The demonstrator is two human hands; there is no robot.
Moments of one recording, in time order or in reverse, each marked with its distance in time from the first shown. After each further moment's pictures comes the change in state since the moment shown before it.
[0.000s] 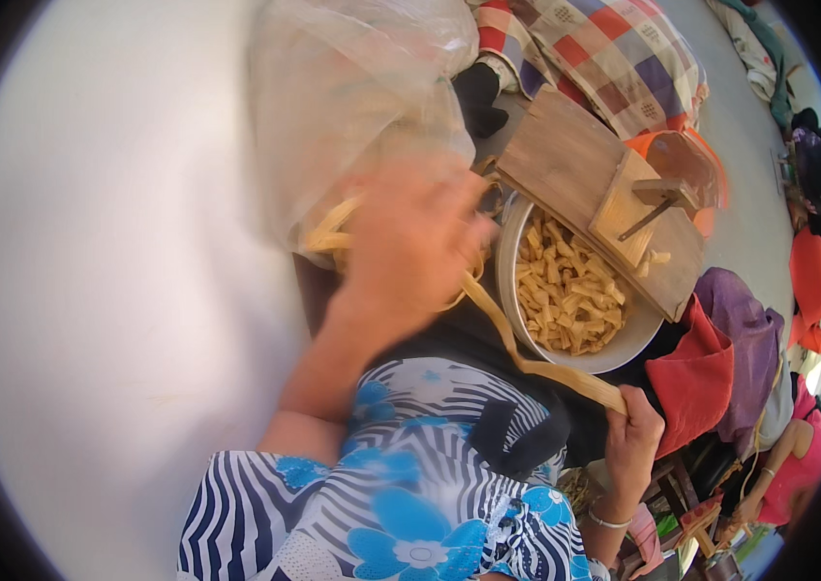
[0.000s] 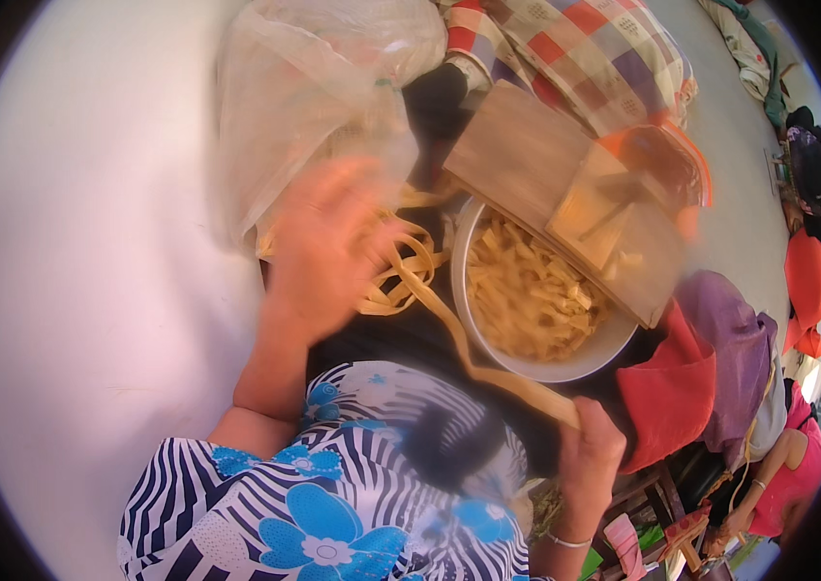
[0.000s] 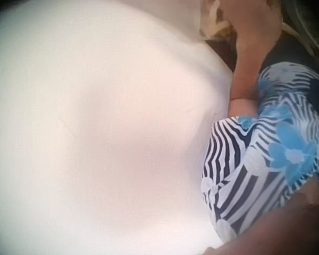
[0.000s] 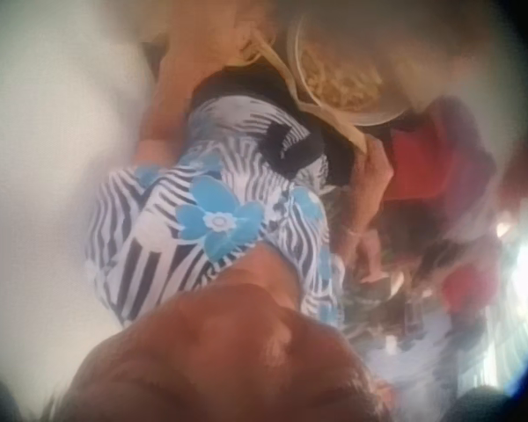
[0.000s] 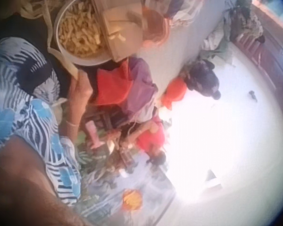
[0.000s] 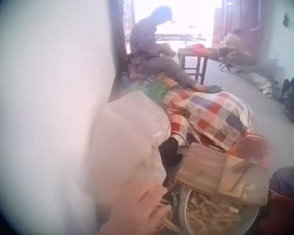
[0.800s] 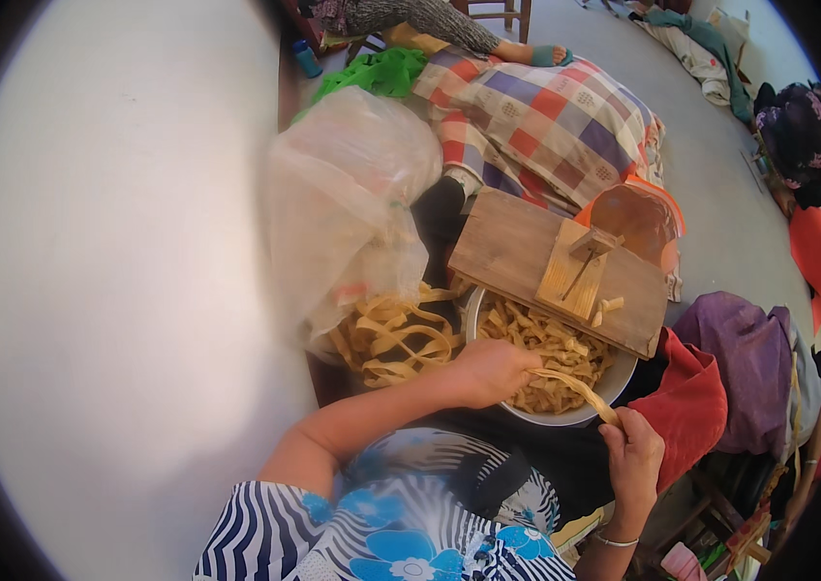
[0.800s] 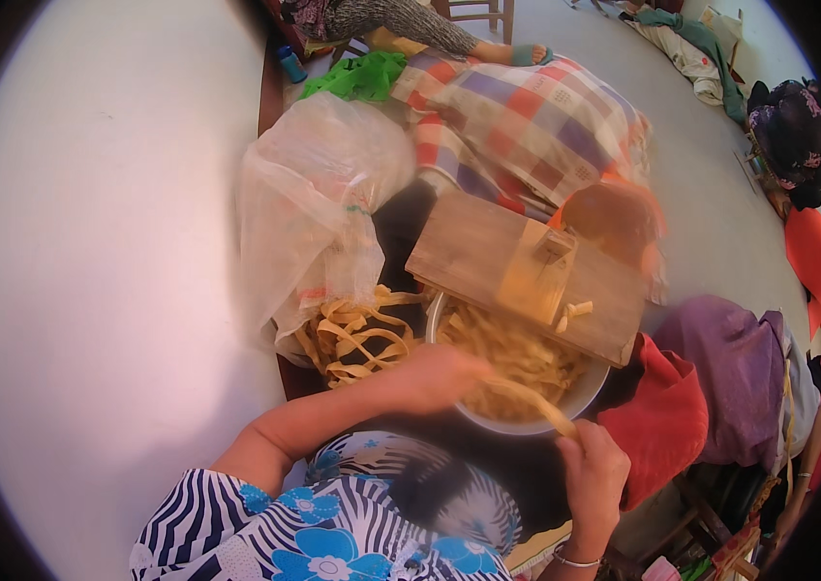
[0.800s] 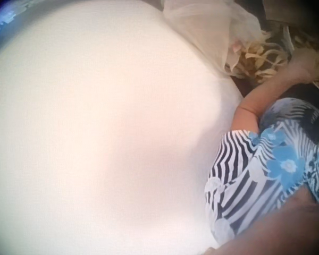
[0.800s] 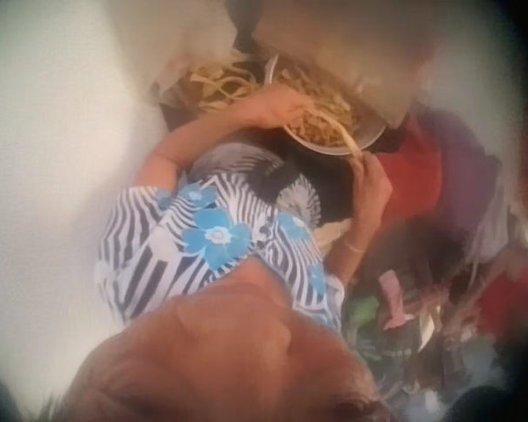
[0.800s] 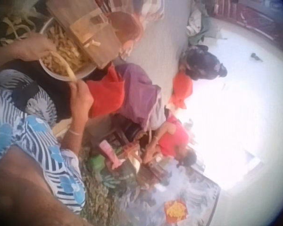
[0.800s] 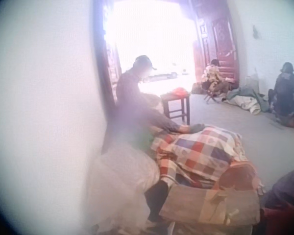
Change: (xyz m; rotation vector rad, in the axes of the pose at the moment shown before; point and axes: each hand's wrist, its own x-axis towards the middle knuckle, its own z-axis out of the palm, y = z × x) left_hand 0.003 0.063 0.083 -0.354 -0.916 0.001; right_hand 0.011 0.019 -0.024 -0.006 0.207 -0.017
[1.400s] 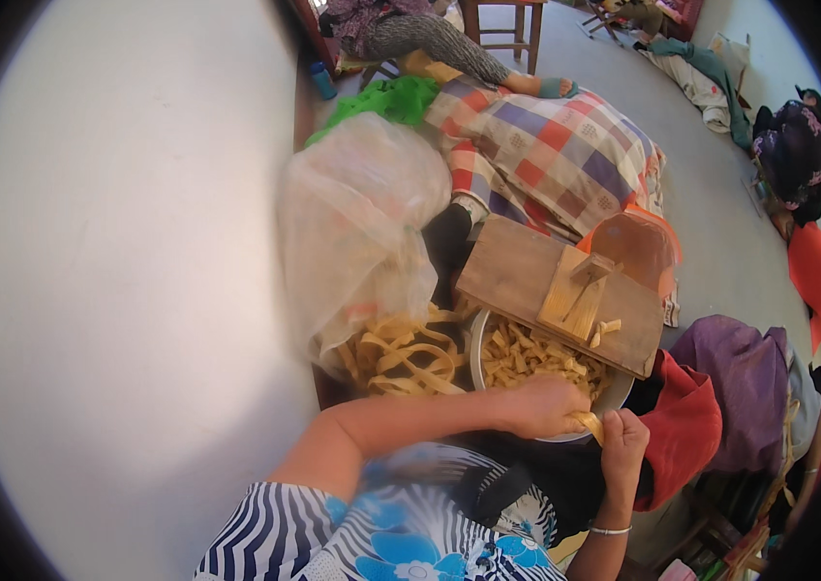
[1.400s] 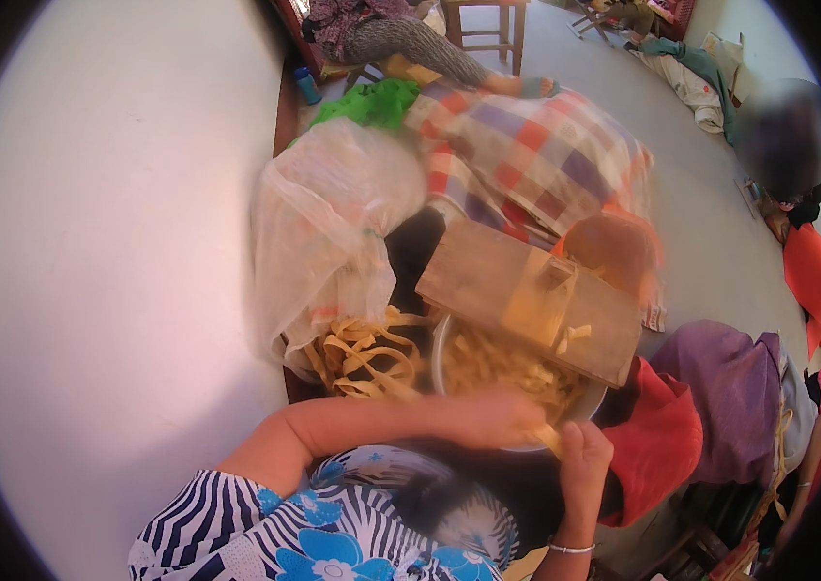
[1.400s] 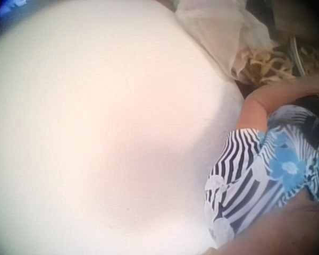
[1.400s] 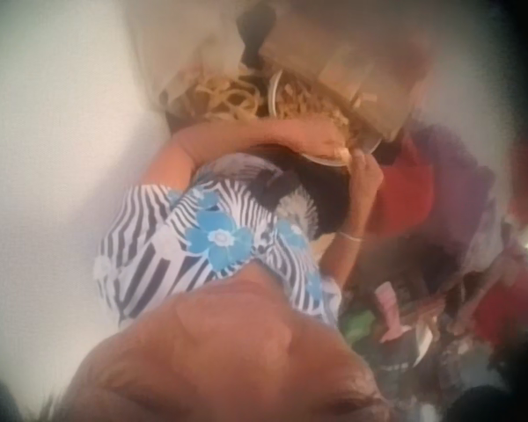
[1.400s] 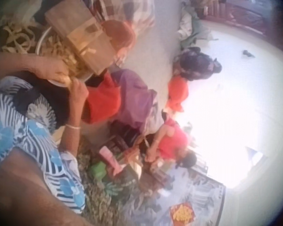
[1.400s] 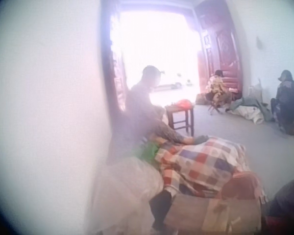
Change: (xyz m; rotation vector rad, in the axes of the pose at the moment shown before) left_hand 0.032 0.039 0.029 -0.089 -0.029 0.359; right_hand 0.009 0.032 0.044 0.581 0.084 0.157
